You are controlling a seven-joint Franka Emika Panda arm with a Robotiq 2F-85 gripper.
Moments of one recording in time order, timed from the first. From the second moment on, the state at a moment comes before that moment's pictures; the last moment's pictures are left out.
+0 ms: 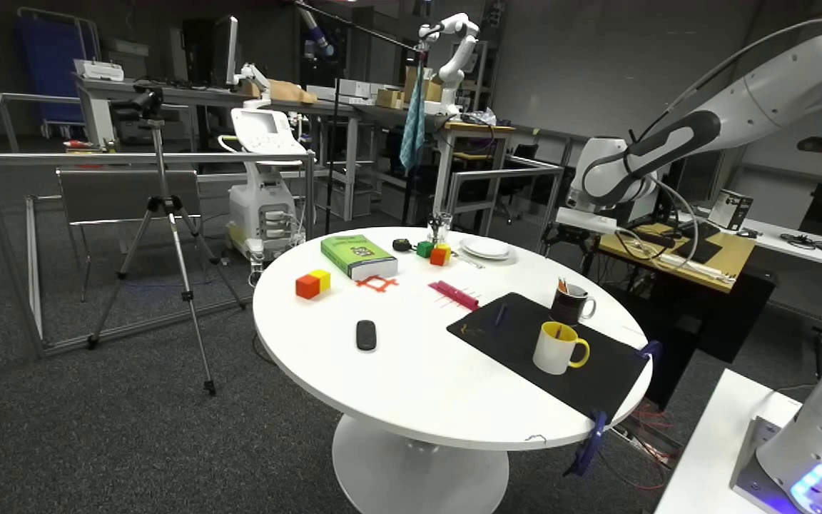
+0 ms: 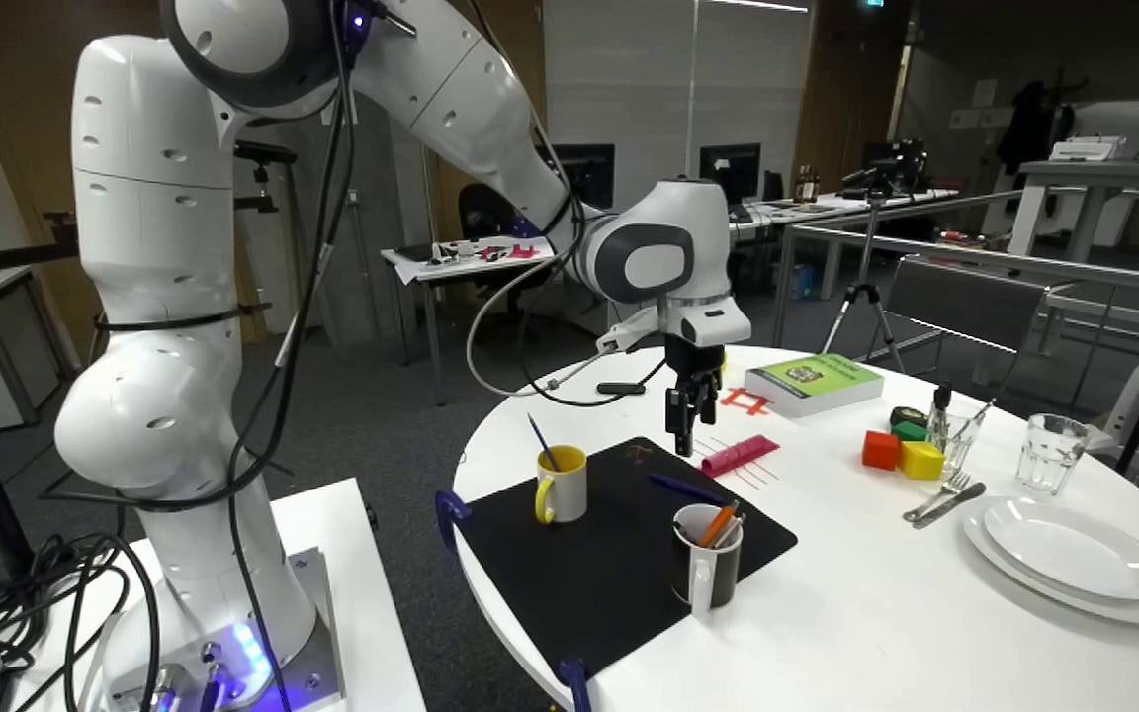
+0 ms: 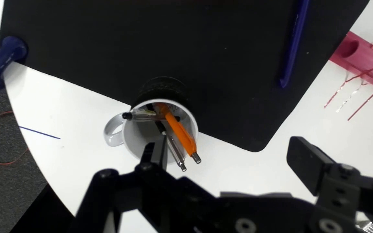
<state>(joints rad) -0.10 0.22 -0.10 -2.13 -0.04 2.44 0.91</state>
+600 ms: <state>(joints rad) -0.07 0.33 -0.08 -2.06 0.14 2.46 0.81</state>
